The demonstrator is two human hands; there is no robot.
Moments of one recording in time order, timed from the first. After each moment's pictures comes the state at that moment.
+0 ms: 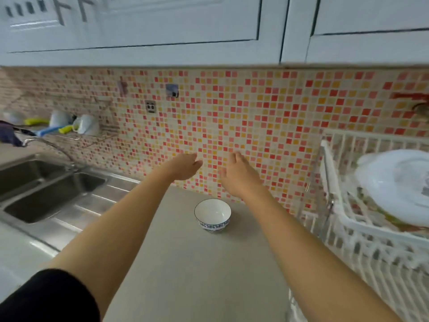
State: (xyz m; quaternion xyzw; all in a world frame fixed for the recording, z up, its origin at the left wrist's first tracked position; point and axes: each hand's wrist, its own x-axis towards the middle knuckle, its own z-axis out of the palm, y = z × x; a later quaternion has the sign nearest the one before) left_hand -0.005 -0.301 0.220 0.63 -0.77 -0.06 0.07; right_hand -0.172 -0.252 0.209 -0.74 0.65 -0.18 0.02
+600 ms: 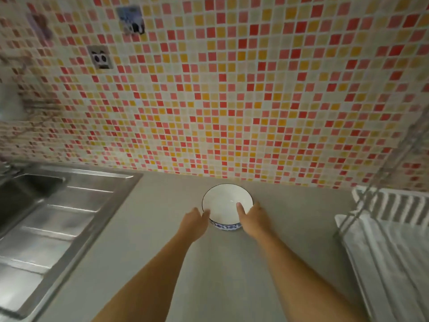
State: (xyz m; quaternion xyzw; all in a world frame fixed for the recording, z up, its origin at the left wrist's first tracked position) left_hand 0.029 -0.418 -0.048 0.69 -0.63 -0.34 0.08; right_hand -0.132 -0.389 -0.060 -0.42 0.81 -0.28 0.30
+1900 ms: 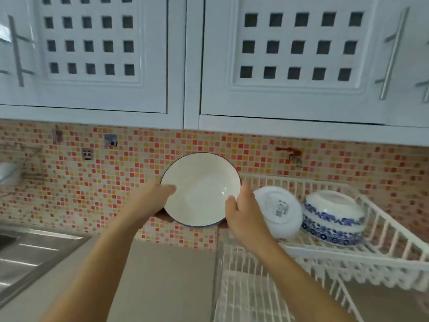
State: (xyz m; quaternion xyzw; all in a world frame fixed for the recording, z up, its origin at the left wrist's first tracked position) left_hand -0.121 -0.130 0.309 0.54 -0.63 -0.38 0.41; right_hand -0.301 -0.072 0.274 -0.63 0.57 -0.52 0.10
